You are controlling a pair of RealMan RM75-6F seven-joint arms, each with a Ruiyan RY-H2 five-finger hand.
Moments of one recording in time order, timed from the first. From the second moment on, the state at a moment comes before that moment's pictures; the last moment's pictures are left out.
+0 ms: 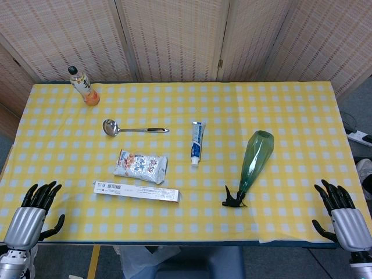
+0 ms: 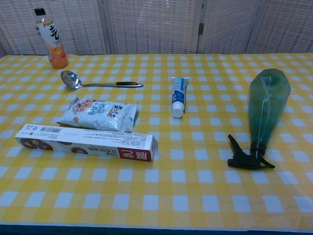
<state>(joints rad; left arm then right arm) -0.08 -1.15 0.04 -1.64 1.63 1.50 0.16 -0.01 -1.12 -0.04 -1.55 -1.62 1.51 0.06</state>
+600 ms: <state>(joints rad) -0.10 -1.16 0.03 -1.63 1.63 1.48 0.14 0.05 -1.11 -0.04 -1.51 -1.72 1.50 -0.05</state>
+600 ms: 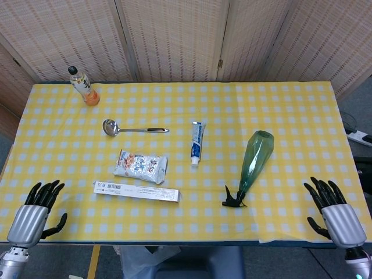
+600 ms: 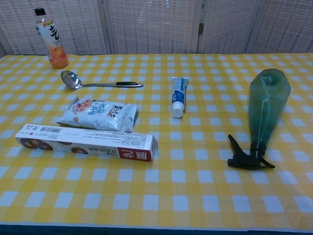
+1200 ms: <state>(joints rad) -0.09 -1.15 0.03 -1.63 1.65 1.51 0.11 0.41 -1.13 -0.02 -1.40 -1.90 1.14 -0.22</state>
